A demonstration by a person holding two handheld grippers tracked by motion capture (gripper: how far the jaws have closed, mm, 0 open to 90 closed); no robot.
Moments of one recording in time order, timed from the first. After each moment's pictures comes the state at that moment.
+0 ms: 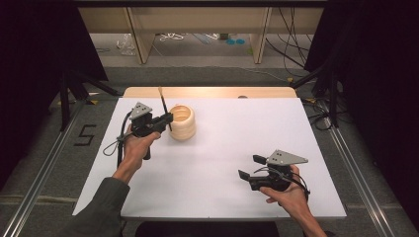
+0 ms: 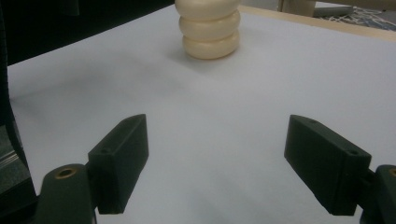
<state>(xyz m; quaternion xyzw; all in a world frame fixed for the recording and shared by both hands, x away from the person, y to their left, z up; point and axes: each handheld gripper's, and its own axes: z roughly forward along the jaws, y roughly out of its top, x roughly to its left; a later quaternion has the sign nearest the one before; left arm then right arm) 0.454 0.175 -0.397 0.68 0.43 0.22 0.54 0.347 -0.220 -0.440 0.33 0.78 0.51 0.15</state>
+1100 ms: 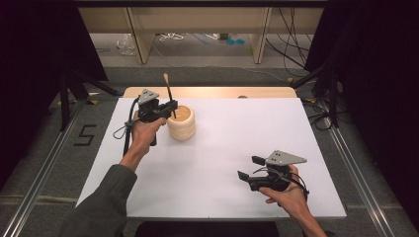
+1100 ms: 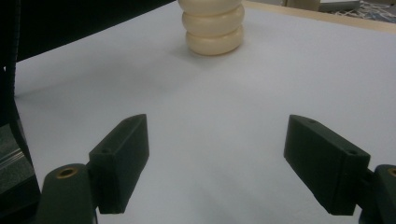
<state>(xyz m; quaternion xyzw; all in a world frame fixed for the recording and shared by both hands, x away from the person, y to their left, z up) 0.491 0.159 -0.383 0.68 0.44 0.24 0.54 0.348 -0.219 -0.443 0.33 0.79 0.50 0.14</state>
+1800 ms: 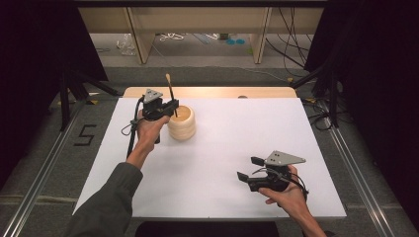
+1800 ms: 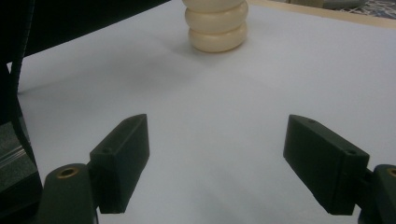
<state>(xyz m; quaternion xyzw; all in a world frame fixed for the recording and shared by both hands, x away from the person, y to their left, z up) 0.511 0.154 -0.400 0.67 0.46 0.25 0.53 0.348 -0.217 -0.445 0.33 0.78 0.51 0.14</state>
